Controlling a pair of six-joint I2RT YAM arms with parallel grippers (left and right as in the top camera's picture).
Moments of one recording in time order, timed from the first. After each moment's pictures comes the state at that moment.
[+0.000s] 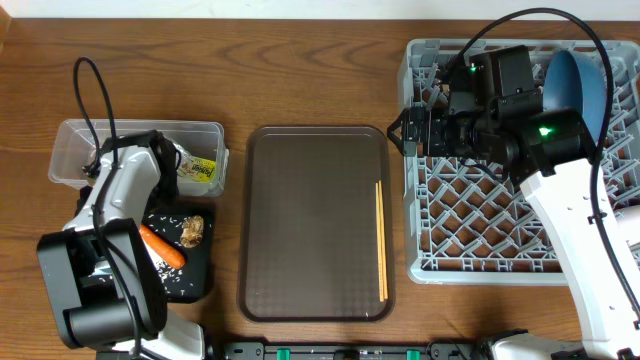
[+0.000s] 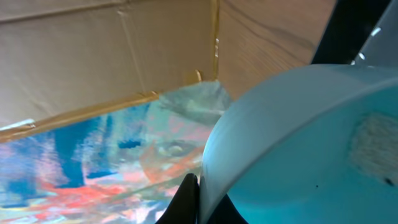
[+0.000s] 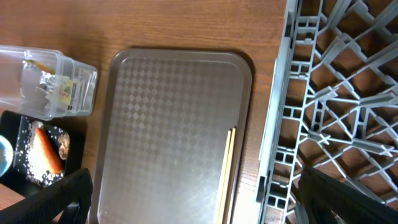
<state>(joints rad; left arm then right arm) 0.18 1.73 1.09 -1.35 -1.21 -0.32 0.28 1.47 1.52 -1.03 -0.27 0.30</state>
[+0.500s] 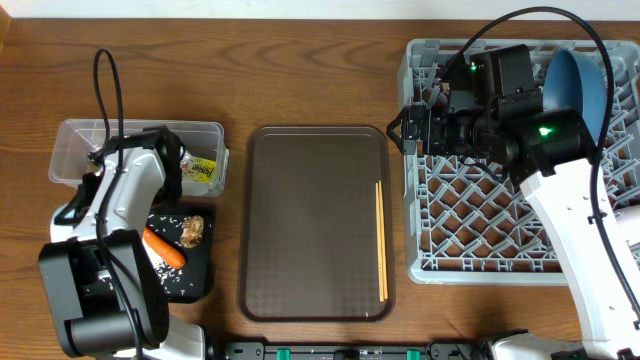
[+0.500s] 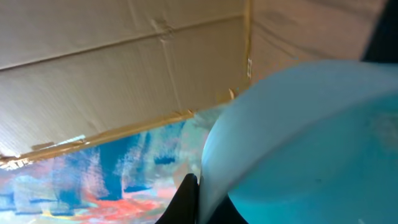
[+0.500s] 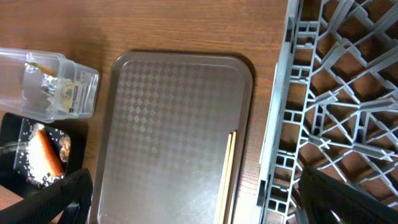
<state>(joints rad) 0.15 1.69 1.09 -1.32 -1.31 -0.20 0.28 1.47 1.52 -1.02 -0.27 0.30</state>
